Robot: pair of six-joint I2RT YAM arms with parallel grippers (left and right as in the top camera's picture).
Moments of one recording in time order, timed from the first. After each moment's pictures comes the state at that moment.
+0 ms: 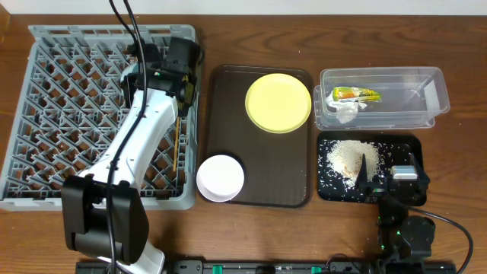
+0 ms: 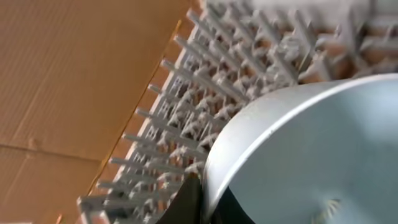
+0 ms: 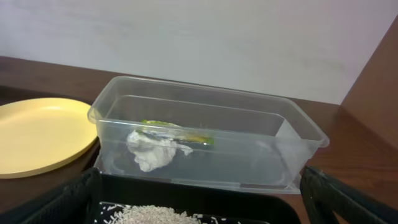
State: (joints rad) left arm -0.22 1.74 1.41 -0.80 -1.01 -0.33; right arm 0.02 0.01 0.01 -0.07 0.07 -0.14
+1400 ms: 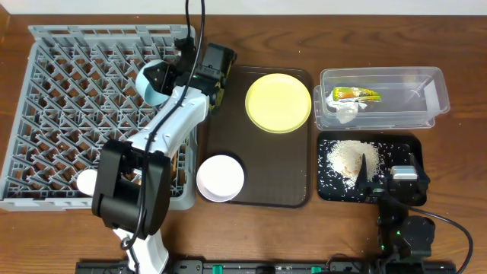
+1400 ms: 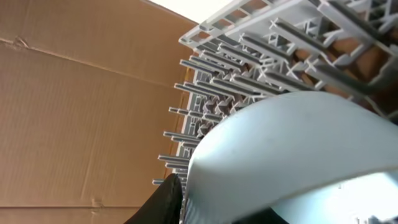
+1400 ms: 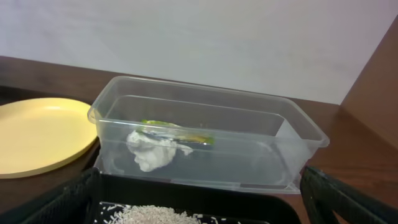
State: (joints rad) left arm -0.34 1.92 1.41 -0.58 -1.21 0.02; right arm 0.02 0.01 0.01 -0.07 0.07 -0.14
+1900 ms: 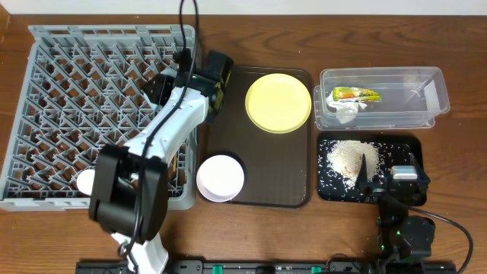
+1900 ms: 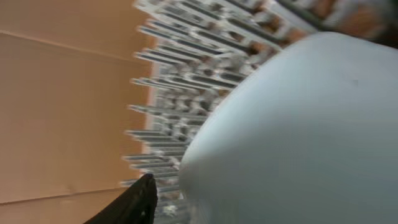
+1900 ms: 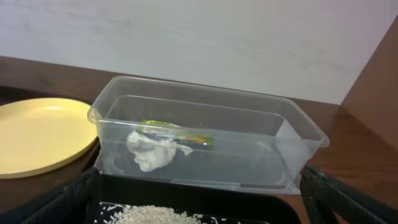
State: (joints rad) left arm -0.35 1.87 1.40 -0.84 -1.01 -0.15; right arm 0.02 0.01 0.01 -0.07 0.07 -0.14
